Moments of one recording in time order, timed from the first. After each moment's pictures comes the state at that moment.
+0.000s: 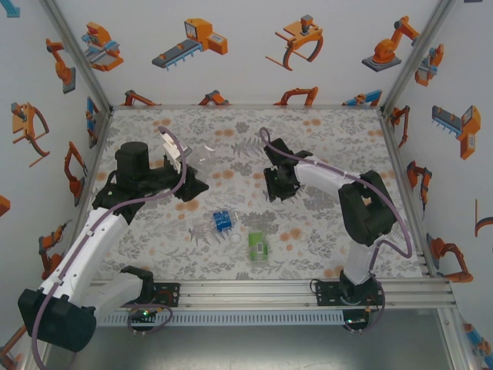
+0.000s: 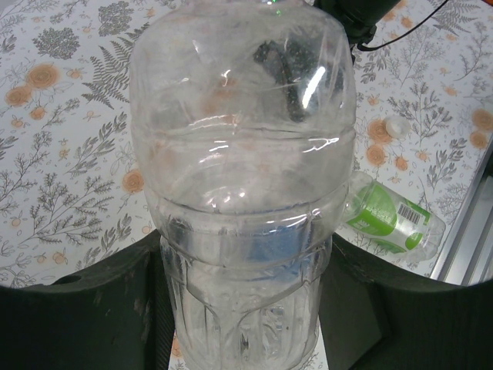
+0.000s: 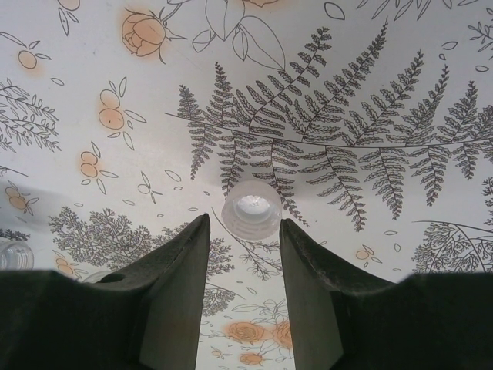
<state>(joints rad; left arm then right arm) -0.34 1.00 0.91 -0.37 0.65 0.22 0.58 1.85 1.26 -0.64 -0.01 0.34</state>
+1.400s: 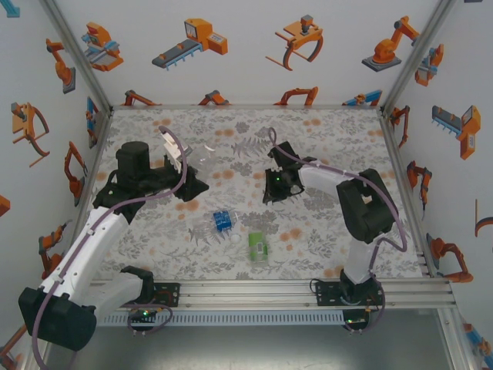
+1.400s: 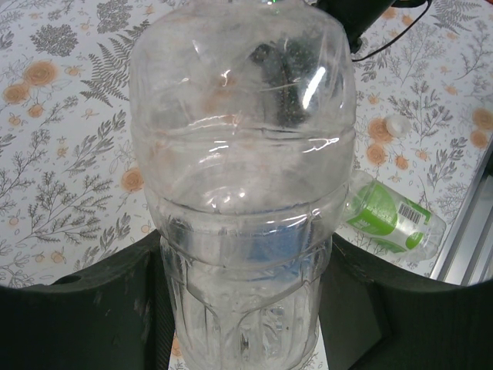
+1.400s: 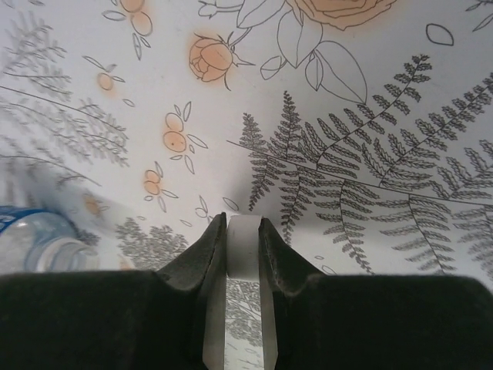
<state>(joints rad) -0.34 1.01 0.91 -0.37 0.65 0.22 0.51 1.85 1.13 -0.39 -0.29 0.45</state>
